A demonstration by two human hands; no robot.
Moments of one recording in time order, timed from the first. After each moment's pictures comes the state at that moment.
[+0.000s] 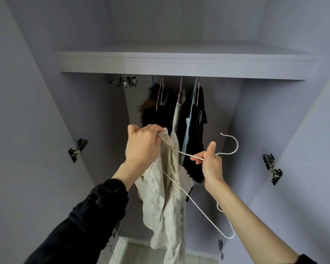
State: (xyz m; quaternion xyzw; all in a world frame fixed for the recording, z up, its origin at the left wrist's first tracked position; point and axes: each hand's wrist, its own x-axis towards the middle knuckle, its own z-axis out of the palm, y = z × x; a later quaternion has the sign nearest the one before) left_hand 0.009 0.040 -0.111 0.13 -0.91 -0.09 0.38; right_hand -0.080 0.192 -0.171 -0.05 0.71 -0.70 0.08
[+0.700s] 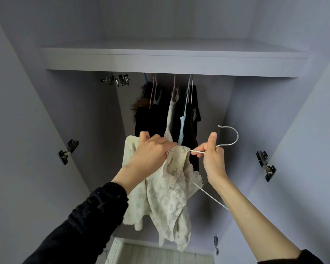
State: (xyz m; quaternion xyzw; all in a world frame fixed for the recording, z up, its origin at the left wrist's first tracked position) left_hand 0.002 0.047 -0.127 -0.03 -0.97 -0.01 0.24; right_hand -0.094 0.201 -0.164 -0.12 0.71 -0.69 0.00
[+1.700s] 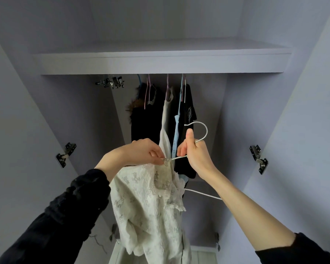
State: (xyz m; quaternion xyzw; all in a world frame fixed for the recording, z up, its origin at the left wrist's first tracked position) left_hand 0.008 0.033 -0.094 0.01 -0.96 -0.25 -0.10; right_hand -0.073 0.194 -0.144 -0.24 0.72 -0.65 0.04
